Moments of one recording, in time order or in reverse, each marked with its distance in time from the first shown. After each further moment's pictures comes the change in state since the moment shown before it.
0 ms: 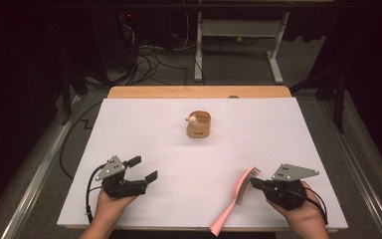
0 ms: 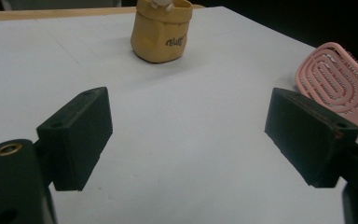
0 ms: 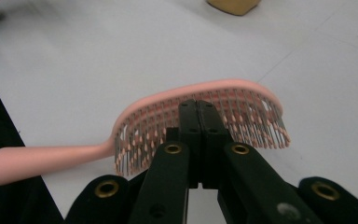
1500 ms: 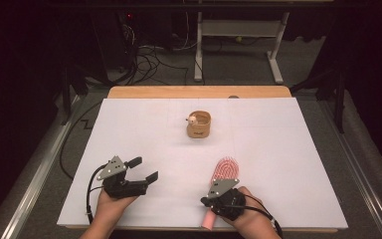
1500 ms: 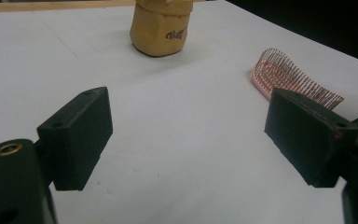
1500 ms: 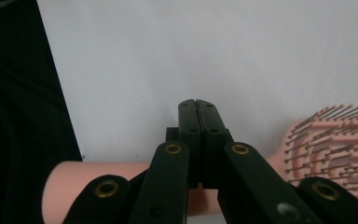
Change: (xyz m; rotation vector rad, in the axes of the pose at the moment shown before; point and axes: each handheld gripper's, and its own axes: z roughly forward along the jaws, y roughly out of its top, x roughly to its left) left arm 0.001 -0.001 0.002 0.020 -0.001 -0.008; right arm 0.091 0.025 0.100 0.211 0.174 -0.262
